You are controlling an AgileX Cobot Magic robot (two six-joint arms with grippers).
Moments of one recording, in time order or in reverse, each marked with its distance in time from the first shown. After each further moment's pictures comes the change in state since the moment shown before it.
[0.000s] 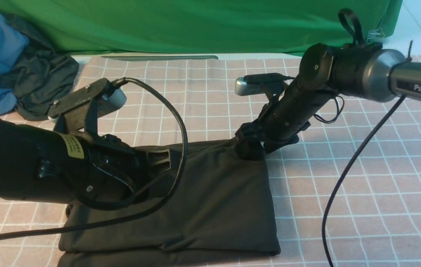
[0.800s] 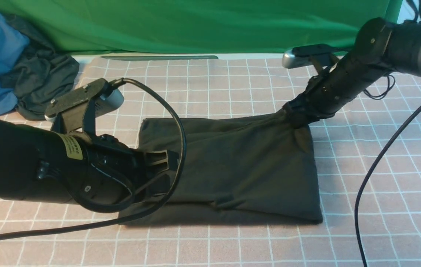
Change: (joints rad) right arm -0.209 -0.062 0.003 -0.020 -0.002 -0.150; left arm 0.000 0.000 0.000 0.028 0.005 -0.017
